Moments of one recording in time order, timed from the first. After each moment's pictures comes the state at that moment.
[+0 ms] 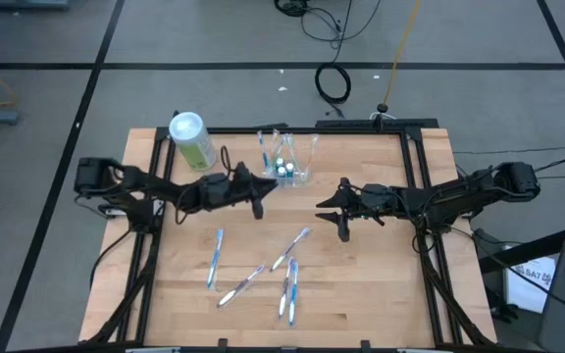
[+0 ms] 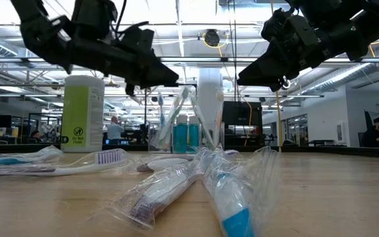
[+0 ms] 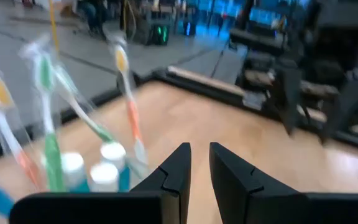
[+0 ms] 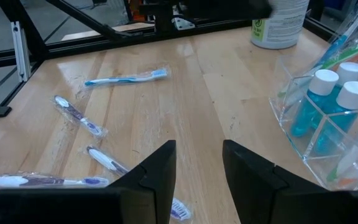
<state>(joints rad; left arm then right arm) 0.10 1.53 0.52 0.89 -0.23 -0.21 0.02 1.22 0.45 0.44 0.05 0.17</state>
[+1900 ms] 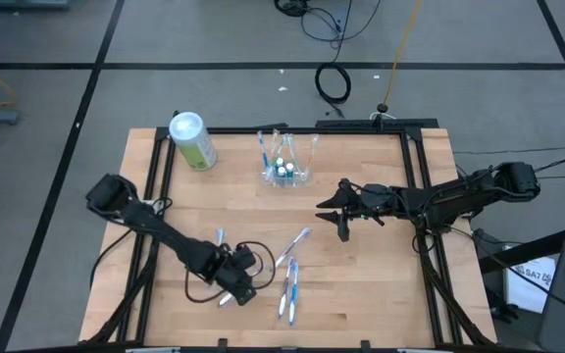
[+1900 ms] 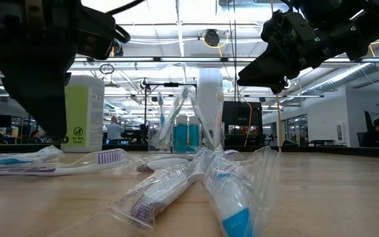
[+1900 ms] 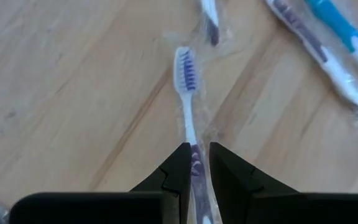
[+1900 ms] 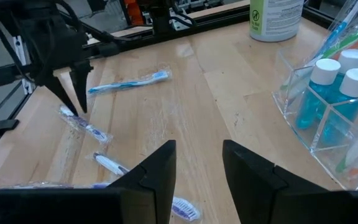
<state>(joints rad) -0.54 1.73 1.05 -0.51 -0.17 -1.12 0.02 1.22 0.45 0.44 0.05 0.25</state>
